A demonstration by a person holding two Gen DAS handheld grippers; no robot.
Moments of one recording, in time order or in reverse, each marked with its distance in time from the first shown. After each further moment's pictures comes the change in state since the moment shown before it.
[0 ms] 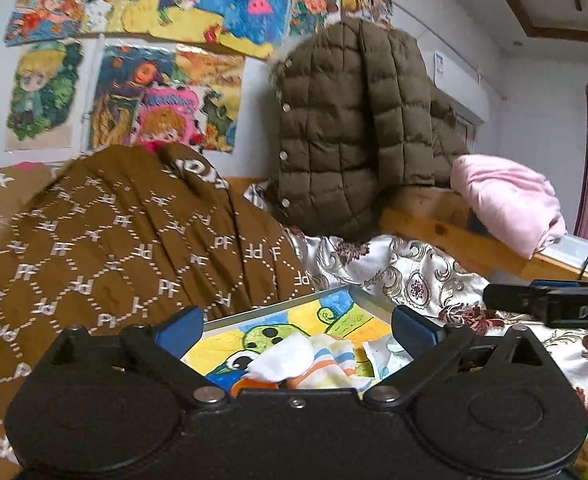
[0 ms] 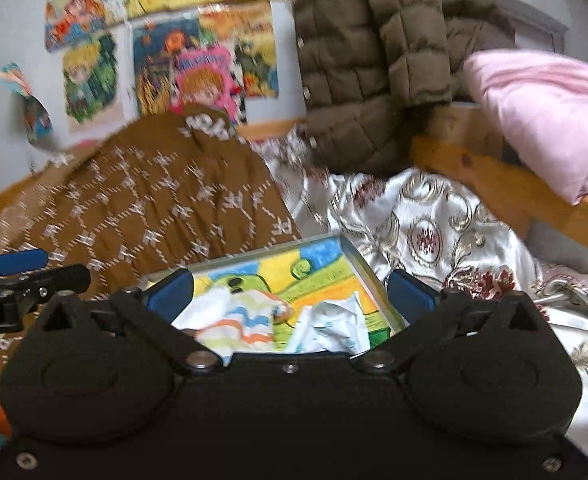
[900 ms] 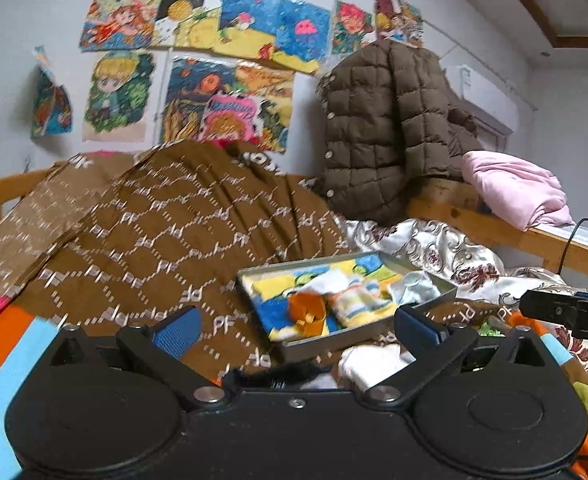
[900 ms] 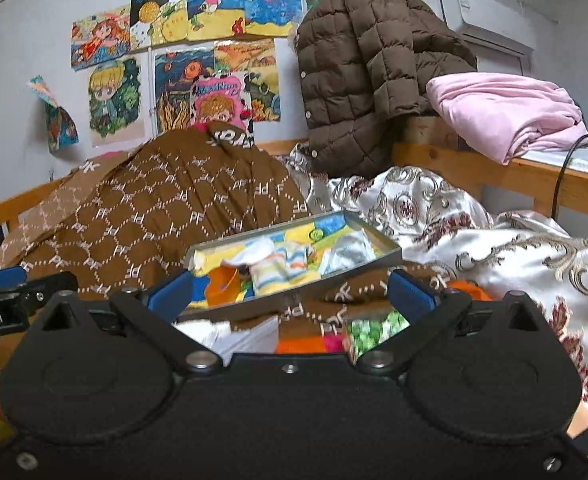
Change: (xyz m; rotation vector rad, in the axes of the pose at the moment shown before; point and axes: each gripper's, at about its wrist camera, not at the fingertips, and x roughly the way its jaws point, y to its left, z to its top) left arm -0.163 0.004 -0.091 -0.038 -0.025 0.138; right arm -0.173 0.059 -0.108 0.042 -0.071 -0.045
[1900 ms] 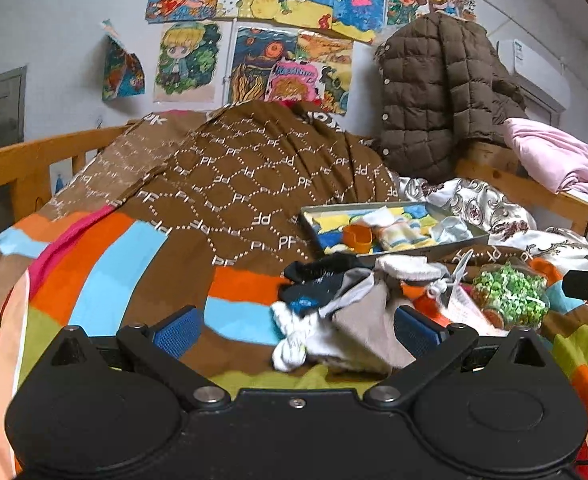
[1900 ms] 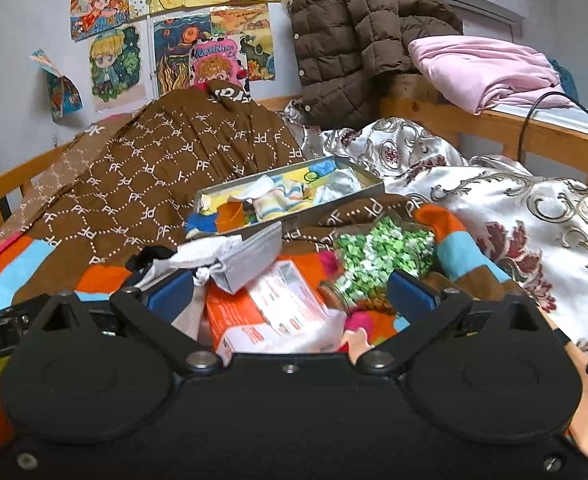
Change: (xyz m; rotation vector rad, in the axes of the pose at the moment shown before) left arm -0.100 -0.013 -0.052 -0.043 0.111 0.191; right arm -0.084 -0.004 -0.030 0.019 0.122 -0.015
